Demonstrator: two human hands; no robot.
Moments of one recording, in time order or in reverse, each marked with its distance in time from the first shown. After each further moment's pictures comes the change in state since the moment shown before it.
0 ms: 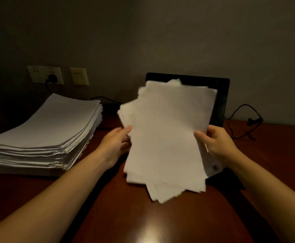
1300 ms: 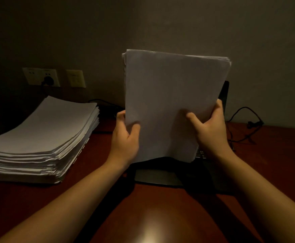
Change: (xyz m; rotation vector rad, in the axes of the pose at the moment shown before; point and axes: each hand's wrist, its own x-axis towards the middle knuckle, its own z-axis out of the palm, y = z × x) left_hand -0.014 0.008 0.045 0.304 0.139 0.627; right_hand 0.006 -0.061 0.013 0.384 0.316 -0.241
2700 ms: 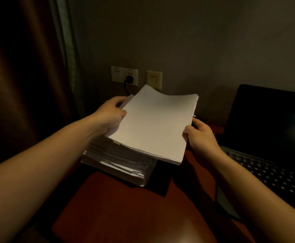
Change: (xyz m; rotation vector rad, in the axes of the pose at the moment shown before) left_hand 0.102 -0.015 -0.273 0.481 0.087 -0.408; right_hand -0.027 -0.028 0.247 0.172 -0.523 0.482
